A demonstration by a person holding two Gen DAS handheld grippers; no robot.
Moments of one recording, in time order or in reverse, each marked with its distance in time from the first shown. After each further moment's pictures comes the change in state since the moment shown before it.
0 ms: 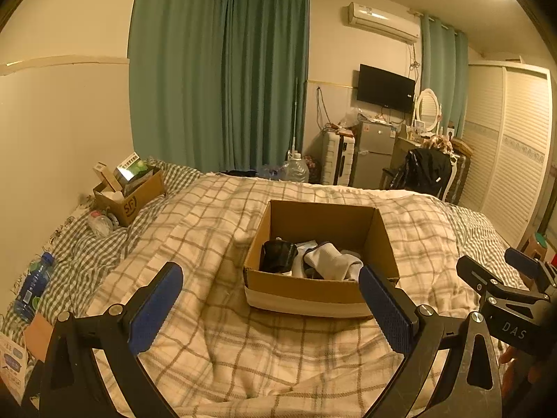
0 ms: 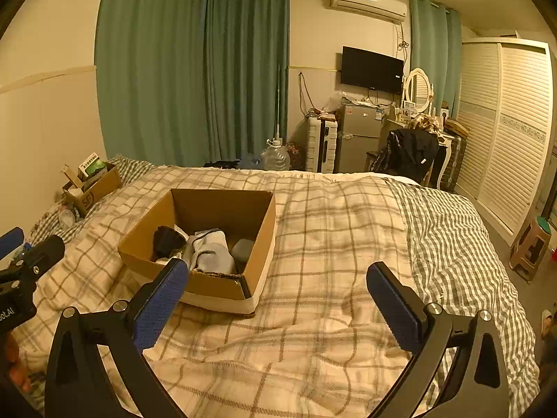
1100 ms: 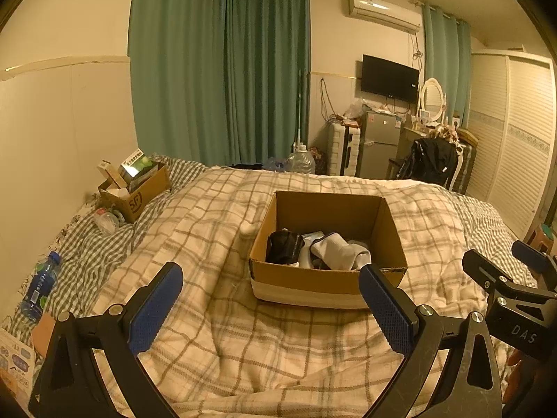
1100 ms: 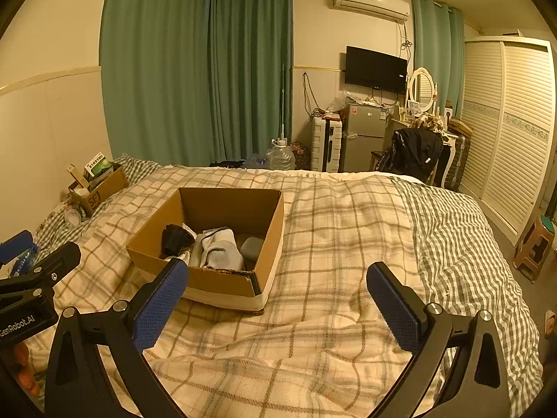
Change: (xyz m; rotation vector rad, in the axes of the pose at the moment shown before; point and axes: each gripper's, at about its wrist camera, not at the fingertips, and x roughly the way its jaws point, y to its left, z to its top) left arm 0.005 -0.002 -0.003 0.033 0.036 0.003; right arm -0.003 0.009 -0.003 -0.005 0.002 0.015
